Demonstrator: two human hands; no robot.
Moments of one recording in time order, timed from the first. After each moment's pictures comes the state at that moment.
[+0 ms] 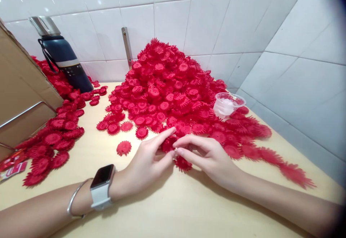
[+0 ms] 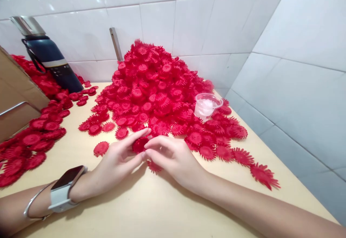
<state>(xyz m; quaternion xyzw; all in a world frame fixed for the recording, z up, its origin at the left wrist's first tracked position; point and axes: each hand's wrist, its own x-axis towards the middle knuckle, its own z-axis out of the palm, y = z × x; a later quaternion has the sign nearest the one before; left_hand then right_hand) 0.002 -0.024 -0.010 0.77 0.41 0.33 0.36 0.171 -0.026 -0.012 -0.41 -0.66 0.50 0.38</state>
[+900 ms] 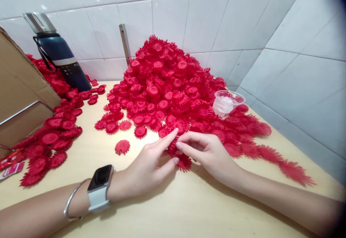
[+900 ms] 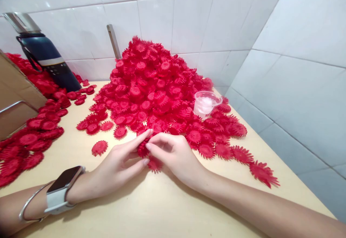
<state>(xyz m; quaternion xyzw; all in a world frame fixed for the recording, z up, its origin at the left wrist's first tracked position) 0.003 -0.027 -0.010 0.80 0.36 0.28 0.40 0.169 -0.026 -0.011 -0.42 -0.60 0.55 0.41</state>
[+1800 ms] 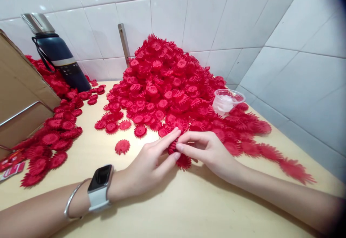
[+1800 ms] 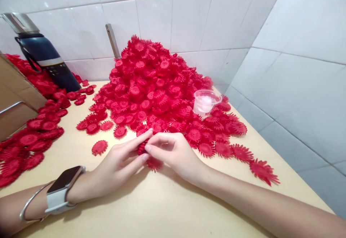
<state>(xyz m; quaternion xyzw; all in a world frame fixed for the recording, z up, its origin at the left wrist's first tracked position) 0.003 -0.028 -0.006 0.82 0.35 0.29 0.35 0.173 -0.023 -0.011 -0.38 -0.58 0.60 0.40</state>
